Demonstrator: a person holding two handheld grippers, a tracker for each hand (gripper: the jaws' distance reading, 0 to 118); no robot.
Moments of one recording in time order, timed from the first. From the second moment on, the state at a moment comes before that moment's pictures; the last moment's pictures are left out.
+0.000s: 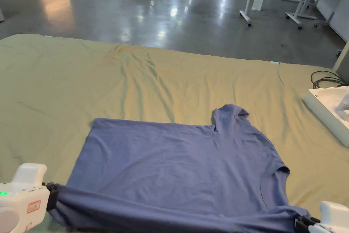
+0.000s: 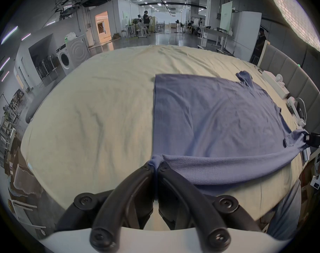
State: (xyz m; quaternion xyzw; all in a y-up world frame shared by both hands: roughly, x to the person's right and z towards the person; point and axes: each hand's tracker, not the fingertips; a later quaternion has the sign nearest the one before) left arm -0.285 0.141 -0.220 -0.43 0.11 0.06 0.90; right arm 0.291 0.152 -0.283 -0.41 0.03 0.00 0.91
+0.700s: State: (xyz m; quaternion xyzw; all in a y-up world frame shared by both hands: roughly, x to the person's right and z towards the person) left arm -0.307 0.092 -0.353 -0.49 0.10 0.06 0.87; right arm 0.267 0.094 -0.452 -0.49 0.01 -0.01 0.87
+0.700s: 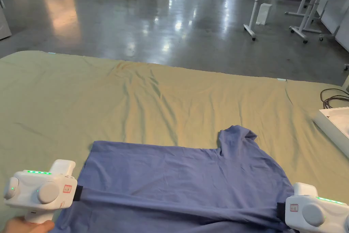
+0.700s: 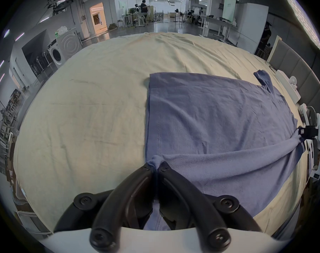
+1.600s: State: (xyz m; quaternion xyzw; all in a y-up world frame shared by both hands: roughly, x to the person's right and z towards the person) left arm -0.148 0.212 -0.241 -0.17 0.07 0.00 0.98; right arm 0.182 0.221 -0.276 -0.09 0.05 0.03 0.99
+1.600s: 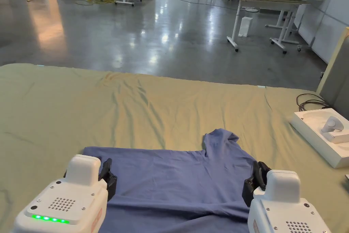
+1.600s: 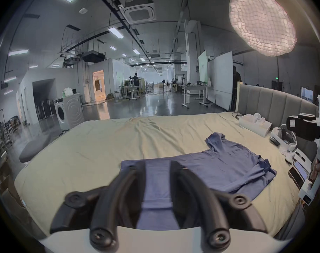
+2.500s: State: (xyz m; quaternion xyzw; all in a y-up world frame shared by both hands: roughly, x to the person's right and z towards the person) left arm -0.307 0.119 -0.231 -0.44 0.14 0.17 0.87; right arm 0.180 0.201 -0.275 -0.15 0.06 0.05 0.99
